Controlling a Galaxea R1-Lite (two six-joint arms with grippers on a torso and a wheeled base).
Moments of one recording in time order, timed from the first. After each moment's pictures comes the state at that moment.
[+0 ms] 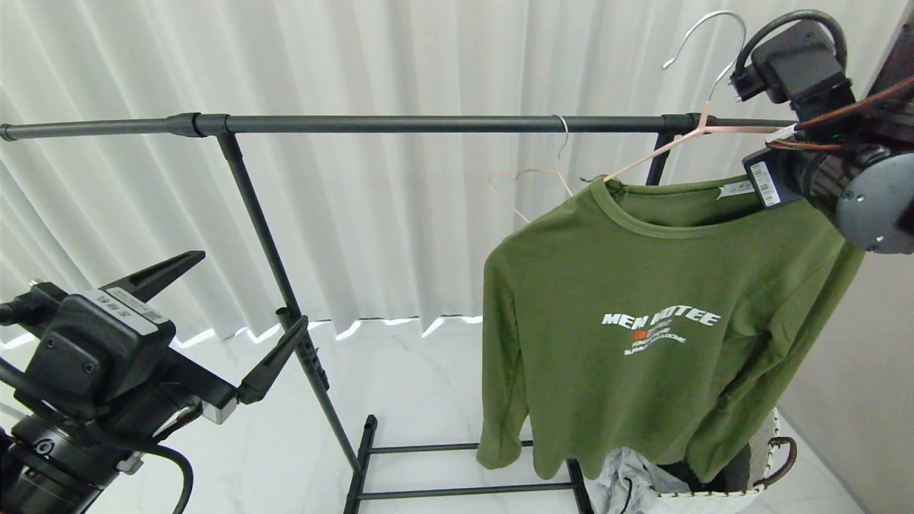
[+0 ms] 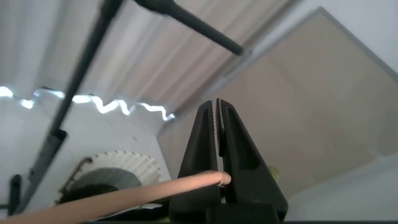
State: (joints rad) left arm -0.34 1.29 -0.16 -1.27 -0.01 0.67; right arm 0.61 1.55 -1.21 -0.46 -0.97 -0.65
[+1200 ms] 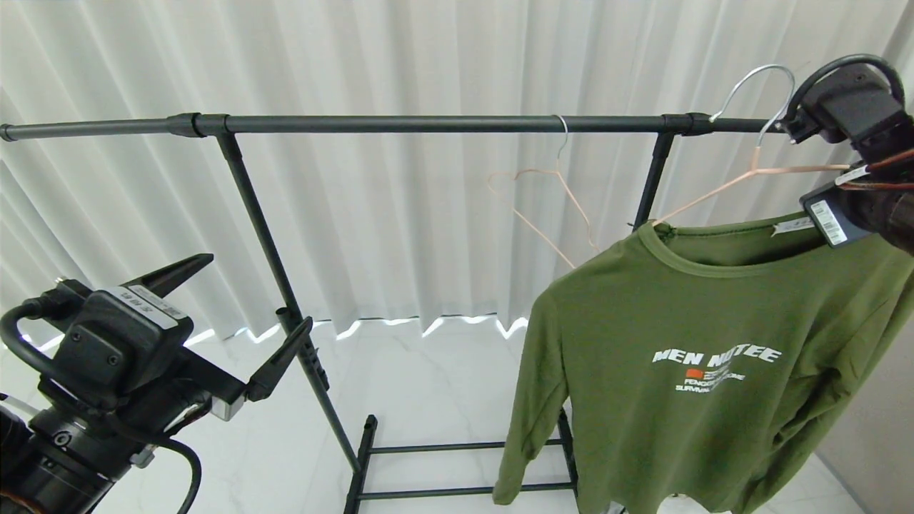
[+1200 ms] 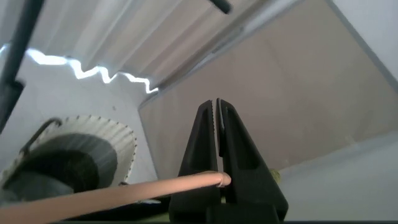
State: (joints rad) left arm -0.33 1.32 -0.17 -1.27 -0.01 0.67; right arm 0.52 1.42 -1.10 -0.28 -0.89 -0.65
